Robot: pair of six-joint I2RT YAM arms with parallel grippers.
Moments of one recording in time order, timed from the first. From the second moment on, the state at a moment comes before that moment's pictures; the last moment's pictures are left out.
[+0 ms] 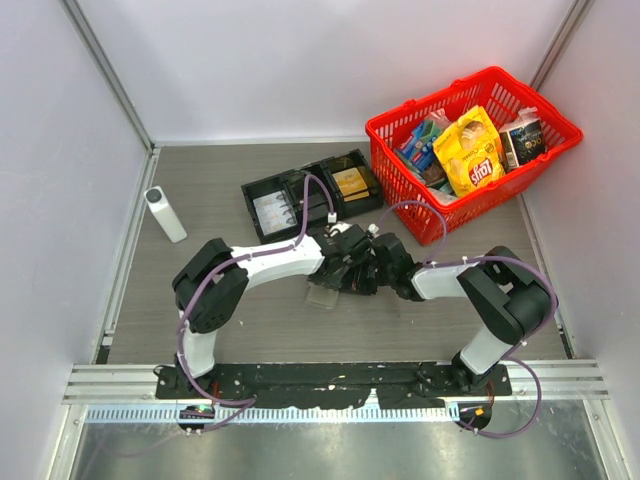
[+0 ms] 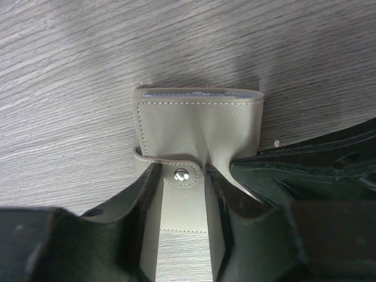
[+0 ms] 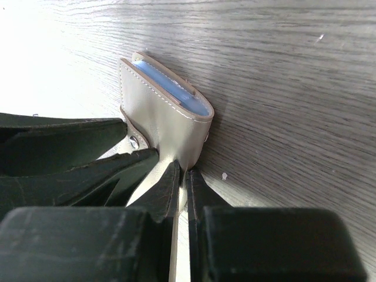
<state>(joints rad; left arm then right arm) -0.96 1.92 1.37 -0.76 -0.34 -0.62 0.62 1.64 0.56 0.34 -0.37 0.89</state>
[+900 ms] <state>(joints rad) -0.70 1.57 1.03 -0.58 -0.13 -0.63 0.62 1.65 0.65 0.20 -0.36 0.82</state>
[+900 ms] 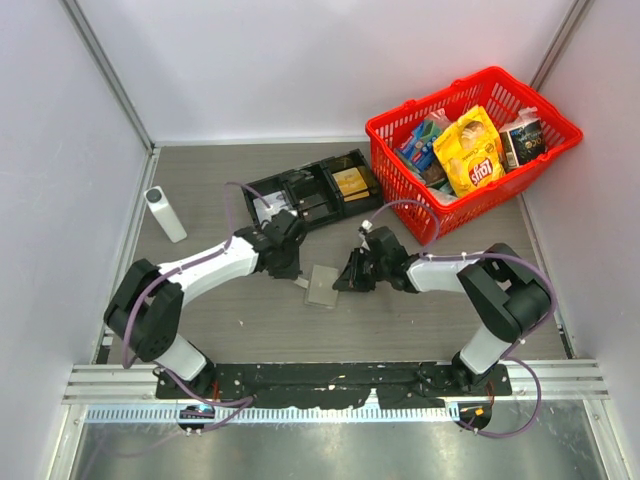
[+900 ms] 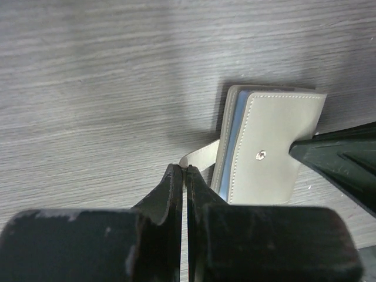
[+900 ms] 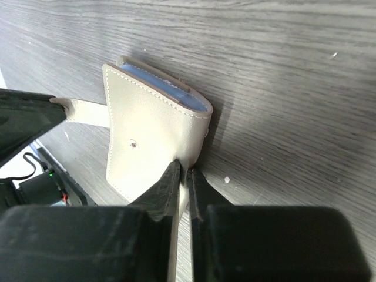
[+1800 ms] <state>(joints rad) -0.62 1.40 0.55 -0.09 0.16 -0.98 1.05 1.80 1.22 -0.61 0.42 0.60</state>
